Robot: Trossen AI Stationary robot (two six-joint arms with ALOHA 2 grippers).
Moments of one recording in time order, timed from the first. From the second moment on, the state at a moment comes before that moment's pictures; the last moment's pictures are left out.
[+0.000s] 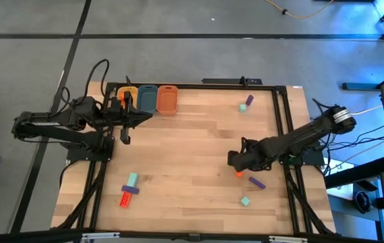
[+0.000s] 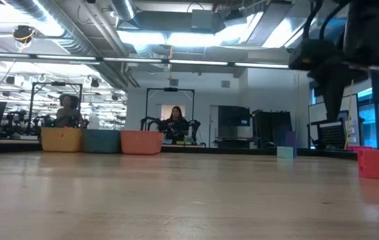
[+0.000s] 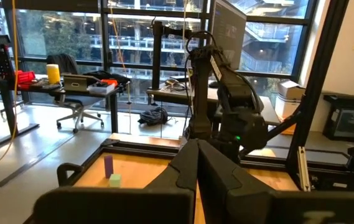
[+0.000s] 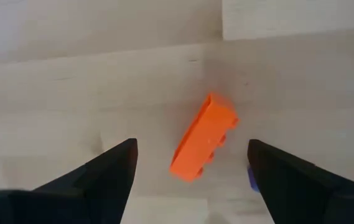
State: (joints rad) left arm 0.02 0.63 0.73 0.03 -0.09 -0.07; right arm 0.37 1.44 0.89 -0.87 0.08 2.05
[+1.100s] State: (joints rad) left arm 0.03 0.63 0.73 0.03 -0.10 -0.07; right arm 0.38 1.64 0.89 -0.84 0.09 2.12
